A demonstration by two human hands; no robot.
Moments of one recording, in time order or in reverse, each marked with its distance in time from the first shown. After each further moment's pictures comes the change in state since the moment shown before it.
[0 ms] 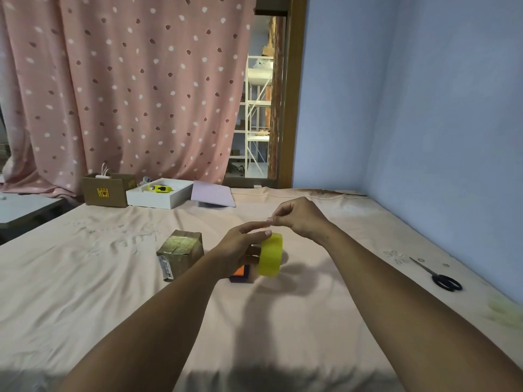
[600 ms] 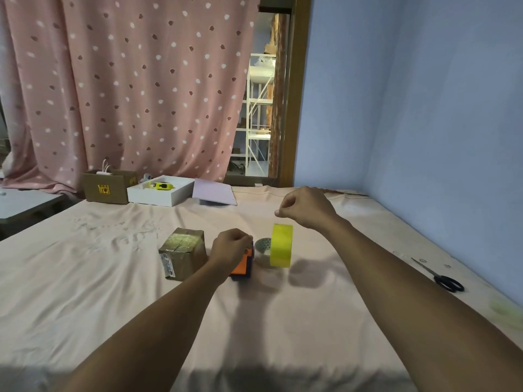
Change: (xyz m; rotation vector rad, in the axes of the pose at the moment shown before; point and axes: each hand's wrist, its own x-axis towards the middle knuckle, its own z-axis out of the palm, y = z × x) left_hand 0.006 -0.023 -0.019 0.436 0.491 0.109; right_hand 0.012 -0.012 -0.012 -0.414 0.106 -0.062
